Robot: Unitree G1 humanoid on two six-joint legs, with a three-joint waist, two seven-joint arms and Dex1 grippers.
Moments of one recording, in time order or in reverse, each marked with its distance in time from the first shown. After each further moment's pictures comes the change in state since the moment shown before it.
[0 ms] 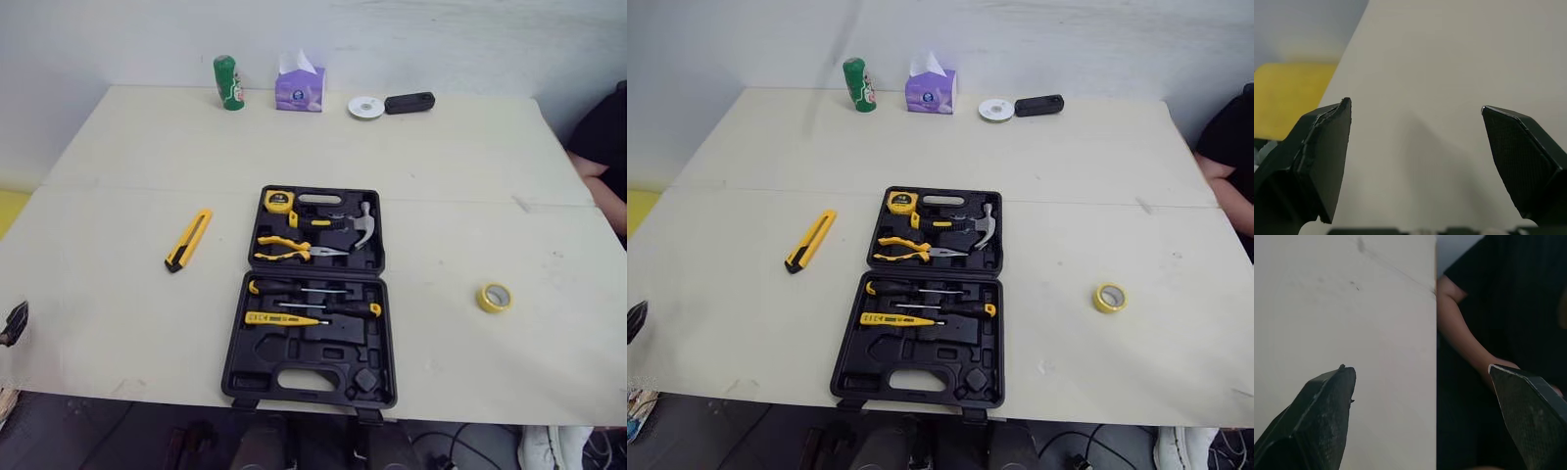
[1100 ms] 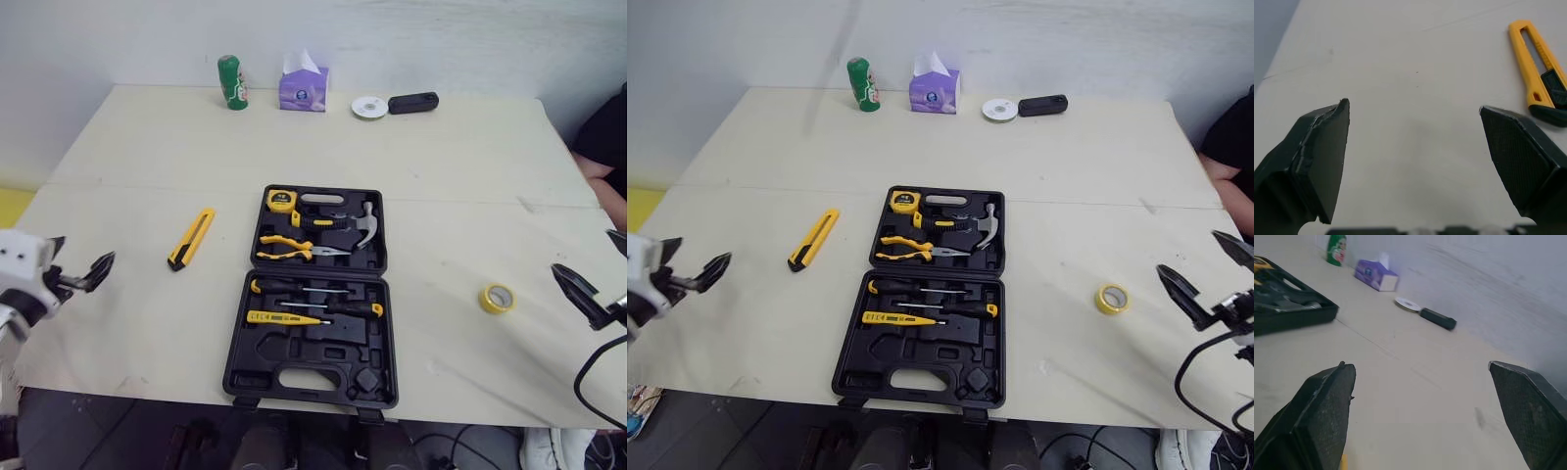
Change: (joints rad) left arm -0.152 -0.045 -0.240 -0.618 -0.090 0.524 0.029; right arm -0.245 0.110 0.306 -0.647 0.219 0.296 0.124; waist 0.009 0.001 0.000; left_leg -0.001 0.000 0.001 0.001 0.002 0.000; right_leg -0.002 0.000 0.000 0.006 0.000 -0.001
